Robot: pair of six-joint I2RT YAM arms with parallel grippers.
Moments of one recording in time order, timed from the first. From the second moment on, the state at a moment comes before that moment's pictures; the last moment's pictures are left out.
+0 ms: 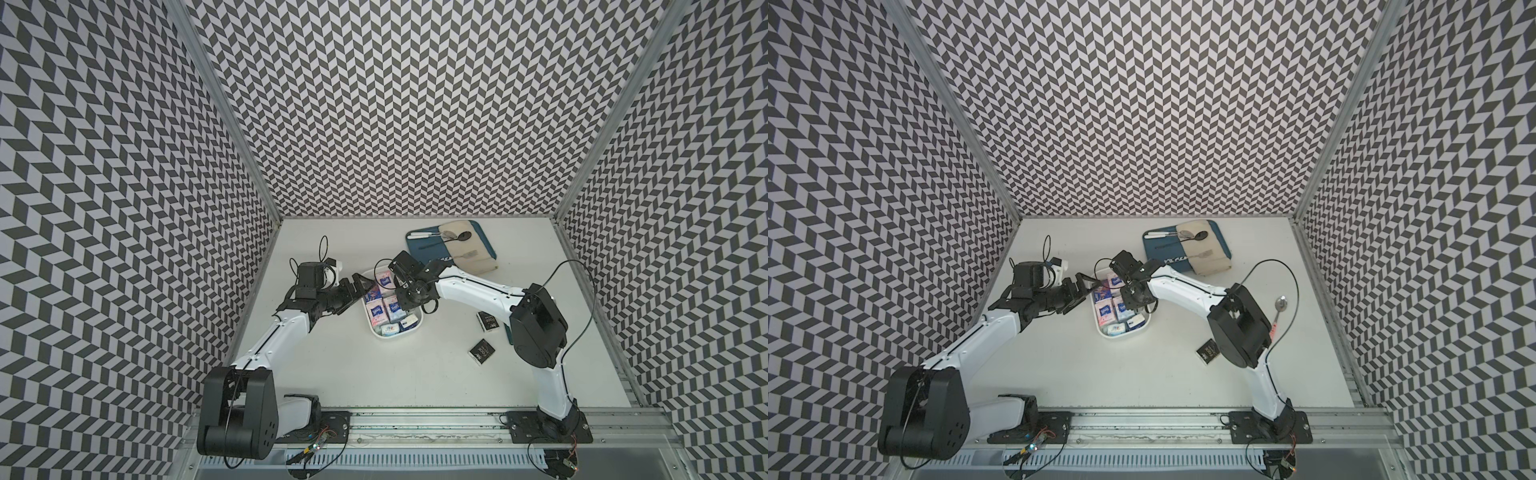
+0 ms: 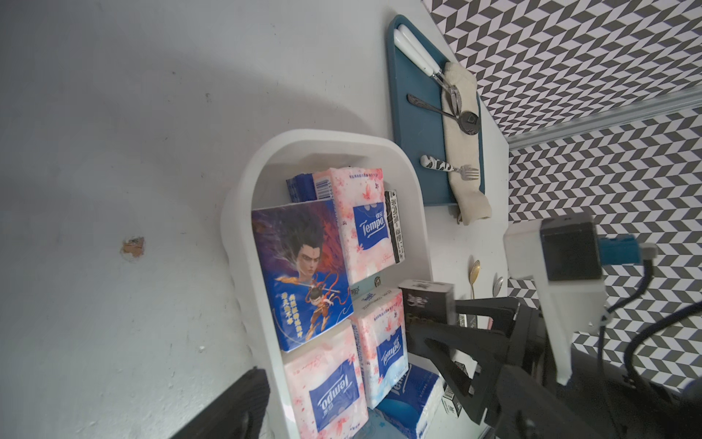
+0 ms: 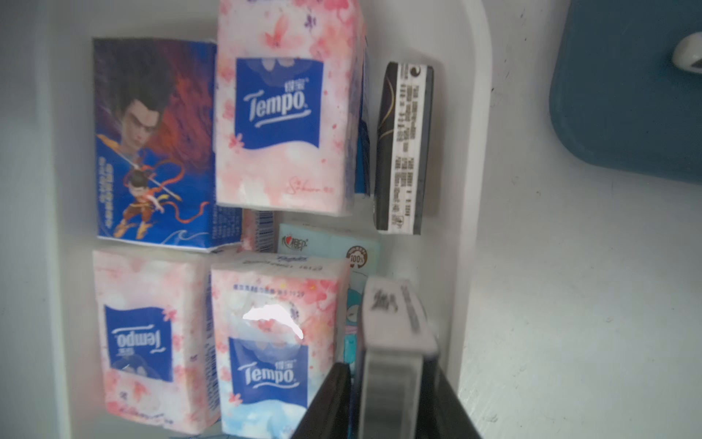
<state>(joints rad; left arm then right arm) -0.08 1.26 0.71 -0.20 0.65 -0.65 0.86 2.06 1.69 -0.83 0.11 0.44</state>
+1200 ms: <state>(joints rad) -0.42 1.41 0.94 -0.26 0.54 -0.60 0.30 1.44 0.94 -0.66 -0.04 0.39</state>
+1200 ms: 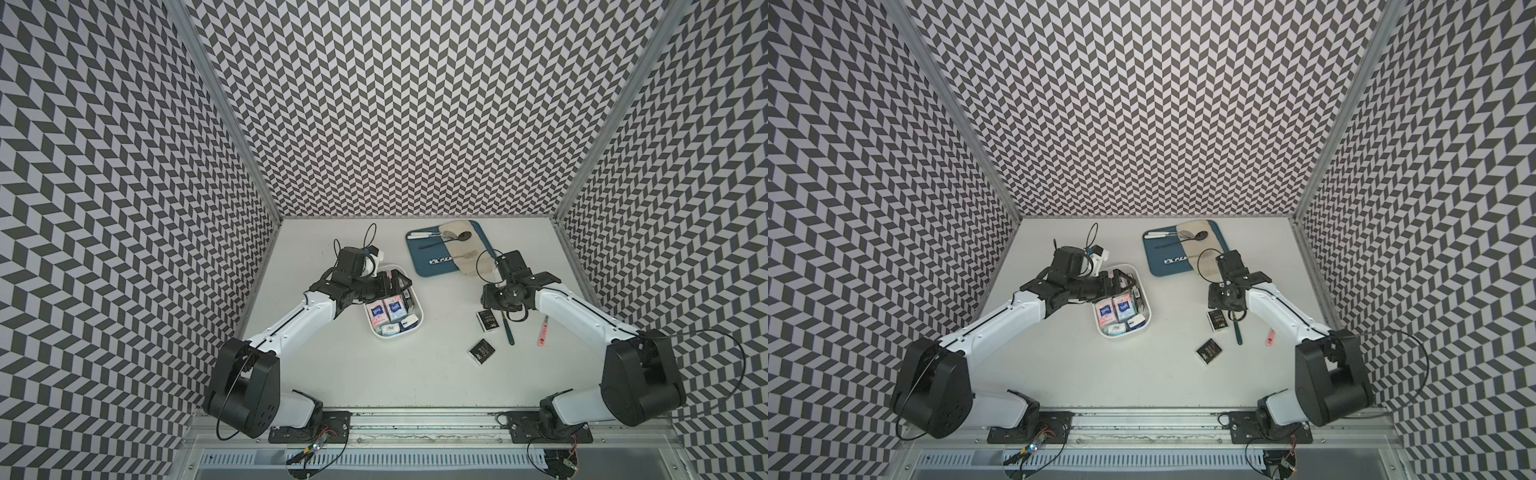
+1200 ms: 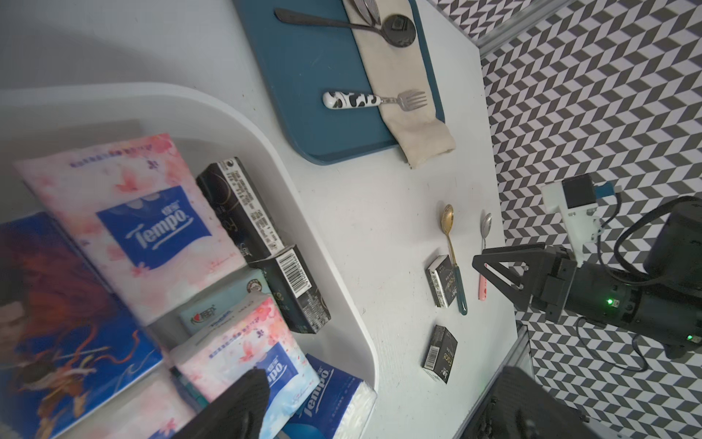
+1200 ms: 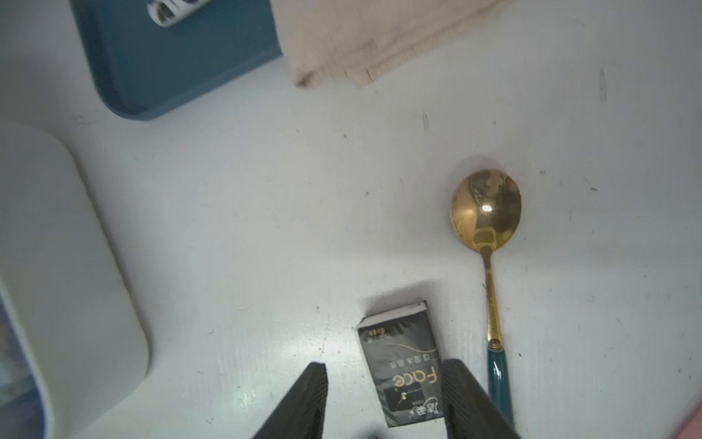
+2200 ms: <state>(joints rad) -0.54 1.49 1.02 -0.33 0.45 -0.57 0.28 1.45 0.77 -0.54 -0.09 0.34</state>
